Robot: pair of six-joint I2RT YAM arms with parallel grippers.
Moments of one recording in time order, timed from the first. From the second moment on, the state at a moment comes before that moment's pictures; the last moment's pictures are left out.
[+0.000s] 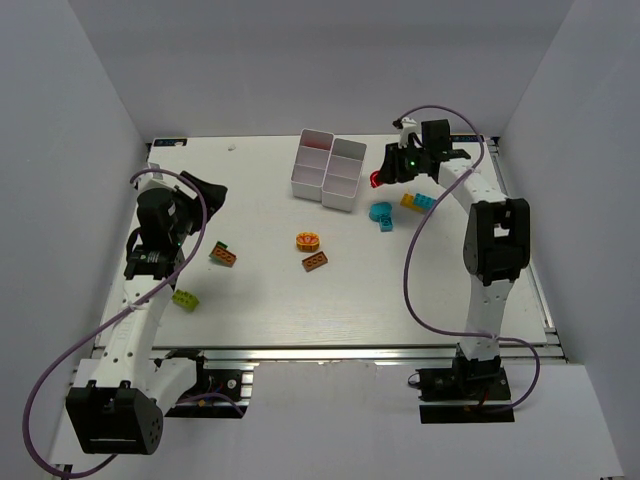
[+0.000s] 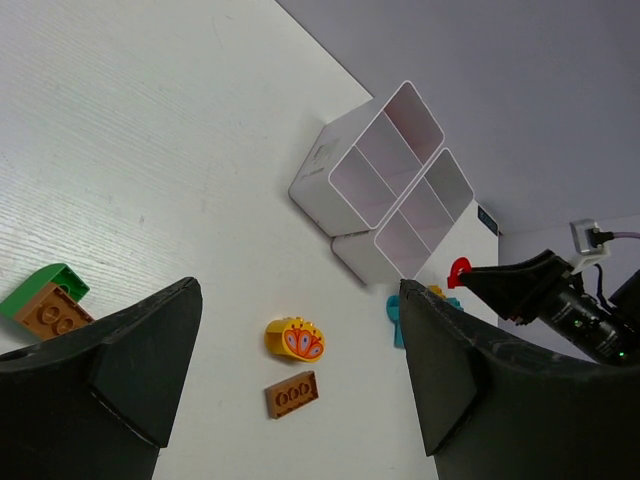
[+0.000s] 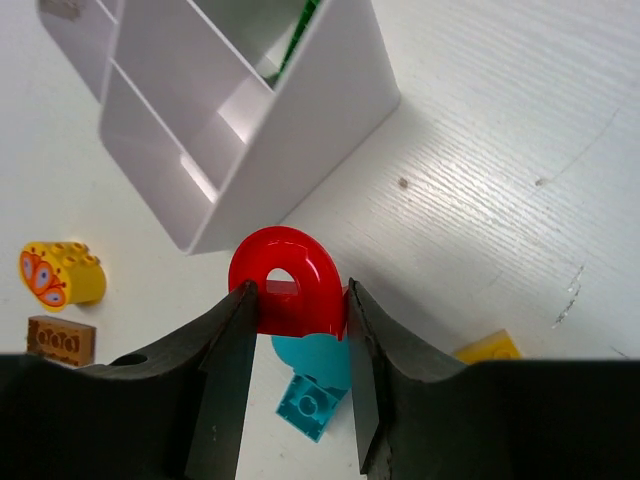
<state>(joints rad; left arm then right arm) -0.02 0.98 0.86 -0.18 0.07 -0.79 0.17 2.09 1.70 -0.37 -0.57 -0.06</state>
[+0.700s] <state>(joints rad) -0.02 0.93 0.83 -0.16 0.07 -0.81 0.50 2.22 2.11 -0.11 -0.32 -0.12</state>
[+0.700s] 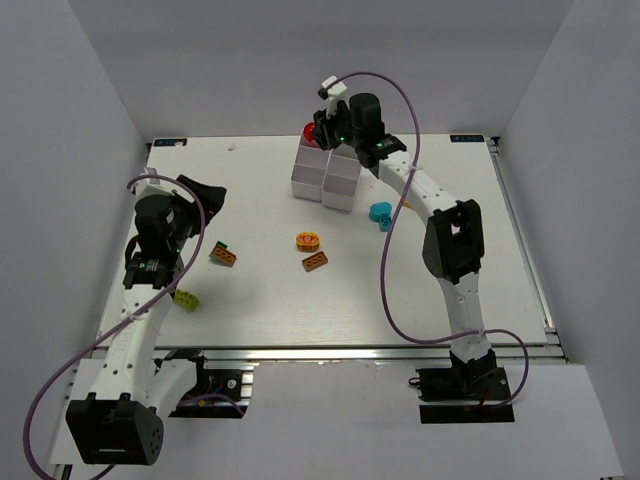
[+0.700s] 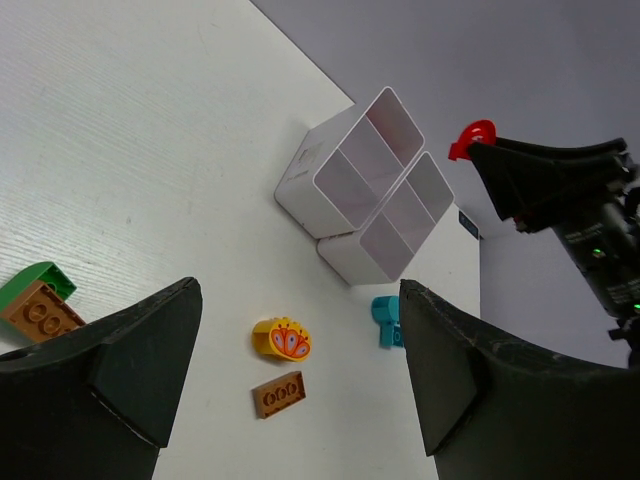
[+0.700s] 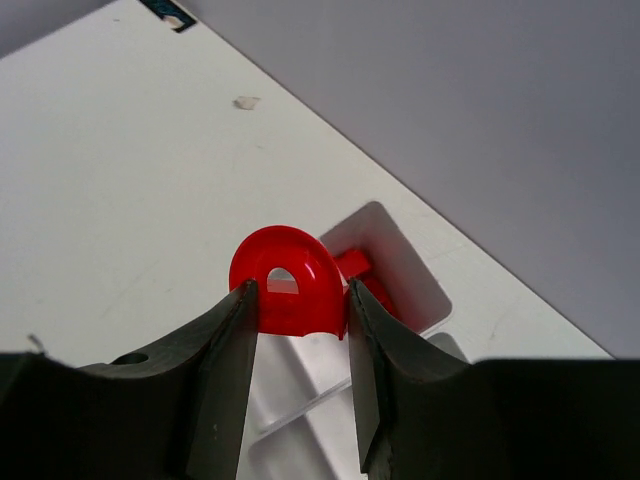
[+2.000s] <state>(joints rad) -0.02 0.92 0.78 -0.17 0.09 -0.84 0.55 2.47 2.12 0.23 0.02 -0.27</state>
